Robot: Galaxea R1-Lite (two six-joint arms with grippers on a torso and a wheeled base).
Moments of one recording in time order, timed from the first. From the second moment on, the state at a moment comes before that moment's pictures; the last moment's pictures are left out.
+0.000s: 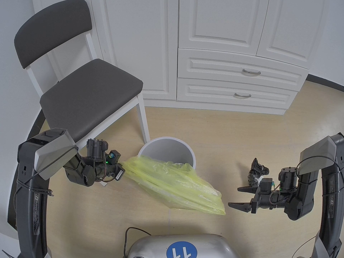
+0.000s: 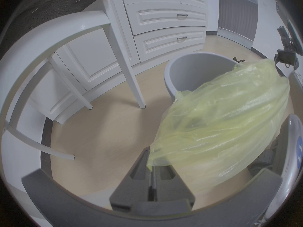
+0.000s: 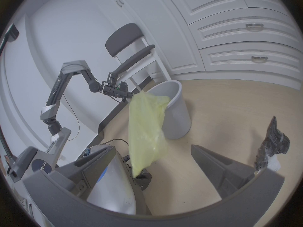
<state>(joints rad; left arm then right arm) -0.15 2.52 -1.17 -0.74 -0.14 0.53 0.10 2.45 -0.37 -1.55 0.83 -0.15</state>
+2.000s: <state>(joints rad) -0.25 2.50 -1.20 -1.10 -0.25 0.10 0.88 2.55 -1.24 -0.94 -0.57 -0.36</state>
